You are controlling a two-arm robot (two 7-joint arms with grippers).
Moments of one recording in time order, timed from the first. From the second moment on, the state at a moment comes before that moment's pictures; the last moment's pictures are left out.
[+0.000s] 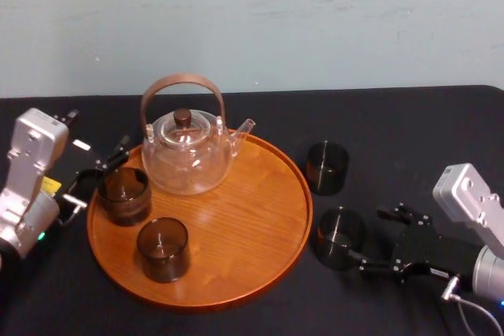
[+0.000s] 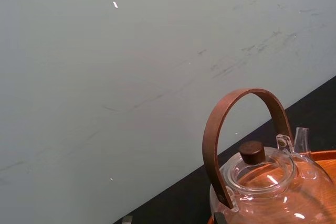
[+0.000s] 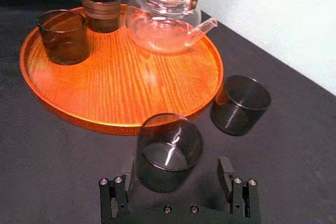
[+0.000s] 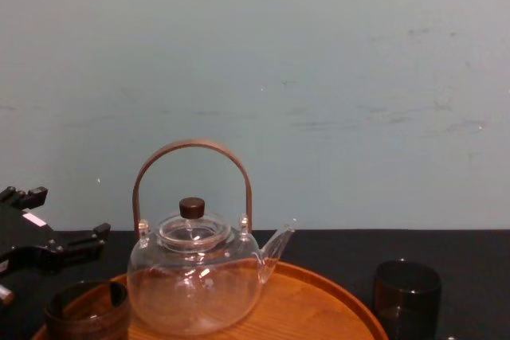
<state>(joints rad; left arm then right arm) -0.20 0.60 0.45 -1.41 -0.25 -0.12 0.03 -0.05 0.77 -0.34 -1.75 0.32 0.15 0.46</state>
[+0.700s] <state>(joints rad) -0.20 0.60 0.45 -1.41 -0.25 -0.12 0.03 -0.03 0.70 -0.34 -1.72 0.31 0.21 0.48</state>
